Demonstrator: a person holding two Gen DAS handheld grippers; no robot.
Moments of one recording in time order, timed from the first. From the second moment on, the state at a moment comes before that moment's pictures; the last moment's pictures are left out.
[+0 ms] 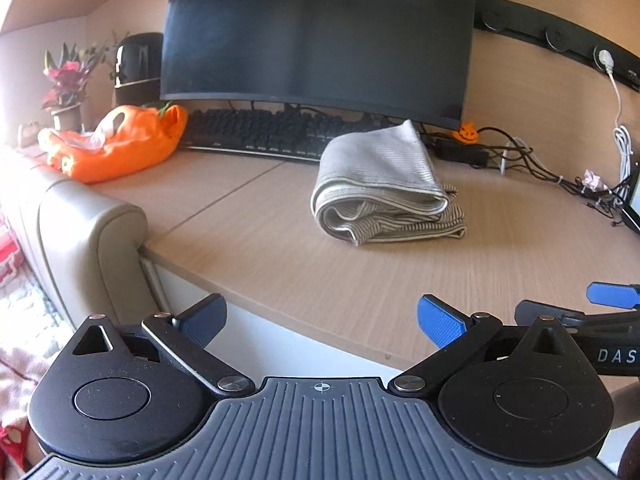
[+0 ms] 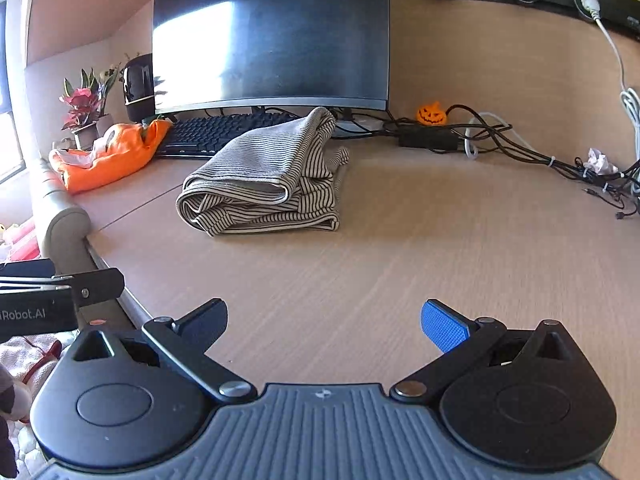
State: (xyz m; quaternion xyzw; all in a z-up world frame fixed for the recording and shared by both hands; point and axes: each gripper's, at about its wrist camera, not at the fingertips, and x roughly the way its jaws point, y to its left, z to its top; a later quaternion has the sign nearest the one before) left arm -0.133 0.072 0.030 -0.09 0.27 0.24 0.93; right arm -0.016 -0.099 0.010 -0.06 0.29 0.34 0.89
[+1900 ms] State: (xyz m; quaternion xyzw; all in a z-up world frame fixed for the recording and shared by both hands) left arm -0.120 0.078 0.022 -0.09 0.31 0.24 0.92; right arm 0.001 -0.095 -0.002 -0.06 0.31 0.33 0.89
